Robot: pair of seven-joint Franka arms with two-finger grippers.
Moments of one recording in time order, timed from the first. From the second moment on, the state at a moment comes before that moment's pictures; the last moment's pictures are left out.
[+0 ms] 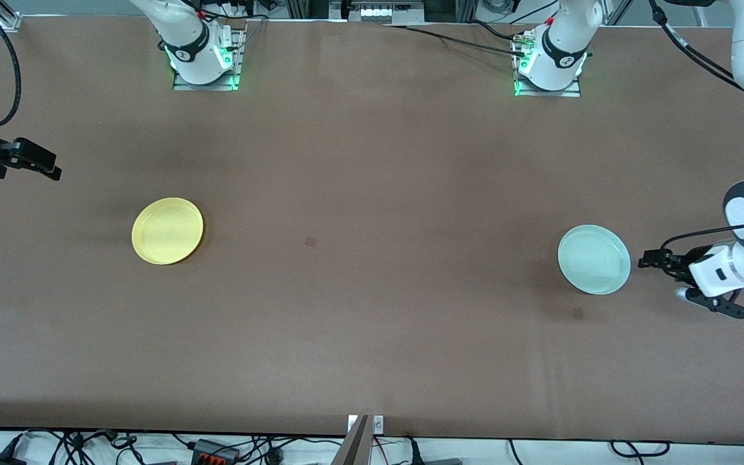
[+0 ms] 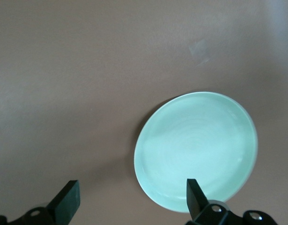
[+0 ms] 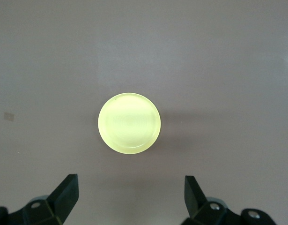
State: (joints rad) left arm 0.23 0.62 0.00 -1.60 -0.08 2.07 0.64; right arm -0.03 0.03 -0.04 -1.65 -0.01 1.67 -0.05
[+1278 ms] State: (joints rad) left arm 0.29 0.73 -0.01 -1.65 -0.28 2.18 0.93; right arm -0.03 0.39 -0.03 -1.65 -0.01 1.68 -0.06
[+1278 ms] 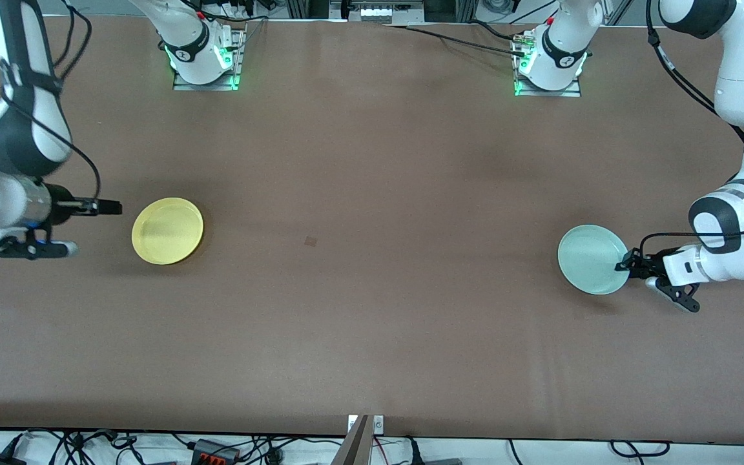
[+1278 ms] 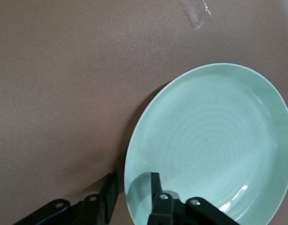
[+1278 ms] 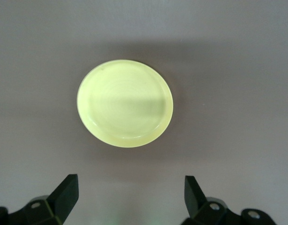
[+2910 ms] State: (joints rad) left arm -0.12 0.57 -0.03 -1.45 0.31 1.81 0.13; right arm -0.14 0.73 -0.04 -1.63 -0.01 1.80 -0.10
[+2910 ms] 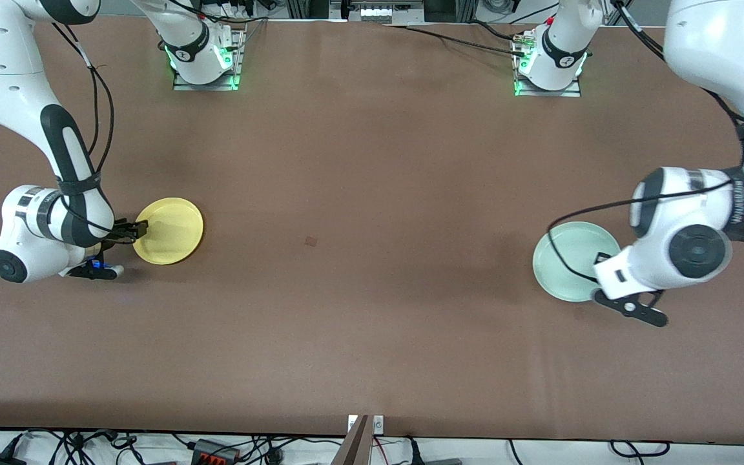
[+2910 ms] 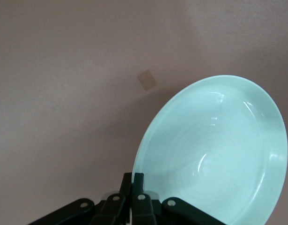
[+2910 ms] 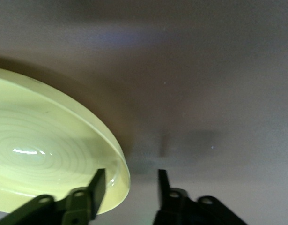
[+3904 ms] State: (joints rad) left arm -0.62 0.63 -0.03 -1.47 0.56 1.46 -0.81; right arm -0.14 0.62 -0.03 -1.59 -0.01 1.72 -0.17
